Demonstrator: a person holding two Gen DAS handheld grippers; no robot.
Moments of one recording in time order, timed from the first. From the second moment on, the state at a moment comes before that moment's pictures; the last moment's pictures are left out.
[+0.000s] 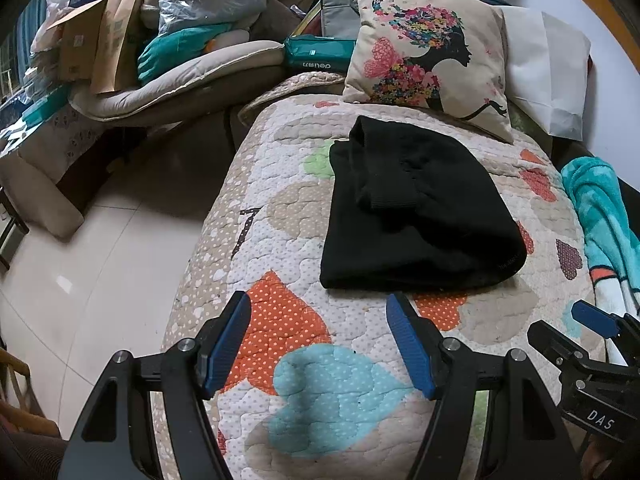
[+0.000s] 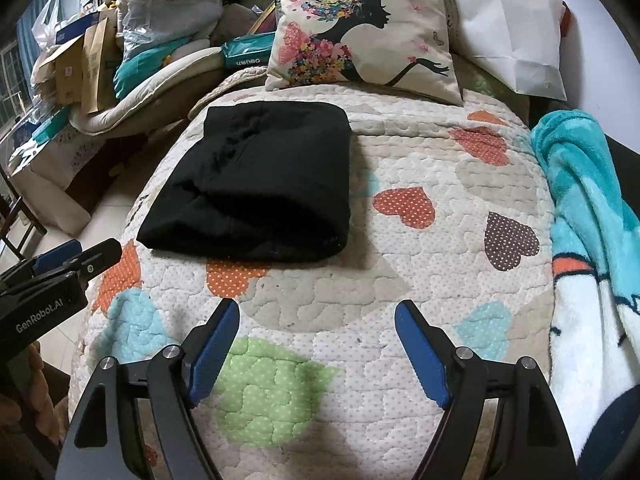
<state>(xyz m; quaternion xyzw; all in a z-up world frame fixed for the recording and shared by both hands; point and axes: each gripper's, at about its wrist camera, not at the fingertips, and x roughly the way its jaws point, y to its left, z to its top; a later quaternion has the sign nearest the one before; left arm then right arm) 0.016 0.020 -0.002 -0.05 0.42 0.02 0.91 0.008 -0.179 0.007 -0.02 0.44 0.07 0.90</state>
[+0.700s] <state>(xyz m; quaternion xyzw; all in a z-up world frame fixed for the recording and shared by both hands) 0.018 0.018 -0.003 -0.07 0.43 0.00 0.90 0.009 -0.179 0.003 -0.02 0.44 0.07 0.89</state>
